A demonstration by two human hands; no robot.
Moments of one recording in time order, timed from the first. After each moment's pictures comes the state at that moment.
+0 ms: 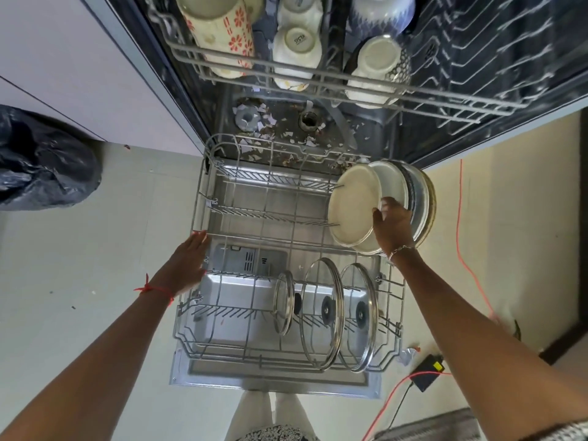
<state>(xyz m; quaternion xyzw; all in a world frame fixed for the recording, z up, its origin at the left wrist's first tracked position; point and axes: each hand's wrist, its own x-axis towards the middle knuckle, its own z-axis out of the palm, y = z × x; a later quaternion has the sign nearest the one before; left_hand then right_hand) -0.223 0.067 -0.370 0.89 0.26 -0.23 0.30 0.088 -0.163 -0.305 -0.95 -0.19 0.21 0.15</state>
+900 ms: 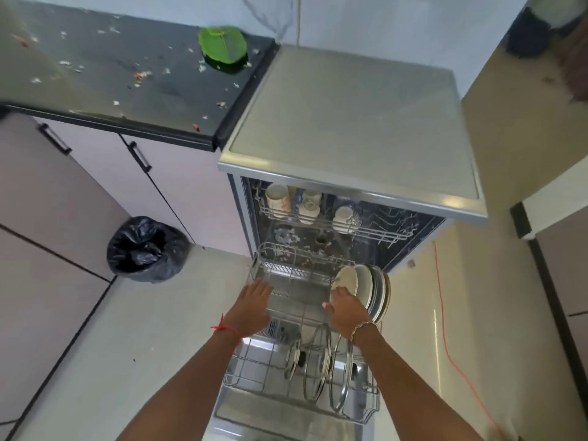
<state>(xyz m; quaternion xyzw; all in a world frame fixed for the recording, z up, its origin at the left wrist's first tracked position) -0.210 -0.039 -0.069 0.93 0.27 -0.14 0.19 -0.035 -0.188 -0.048 -0.84 -0.46 0.27 0.00</state>
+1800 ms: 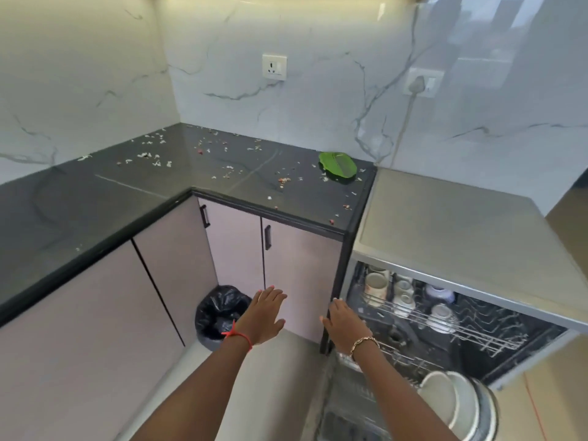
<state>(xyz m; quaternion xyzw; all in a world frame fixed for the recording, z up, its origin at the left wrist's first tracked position) -0.404 0.163 0.047 0.94 0.32 0.01 0.09 -0.236 0.047 0.064 -0.82 -0.54 0.17 0.06</state>
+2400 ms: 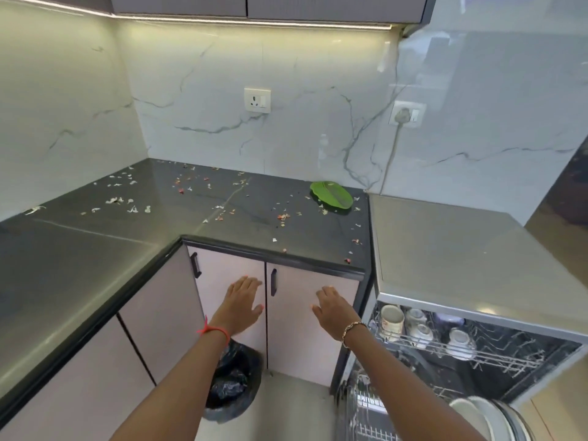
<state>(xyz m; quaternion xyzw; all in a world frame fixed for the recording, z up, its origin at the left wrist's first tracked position) -0.431 0.365 0.093 0.94 0.30 0.12 0.12 -0.262 0.208 0.109 -0.84 -0.54 0.07 0.07</state>
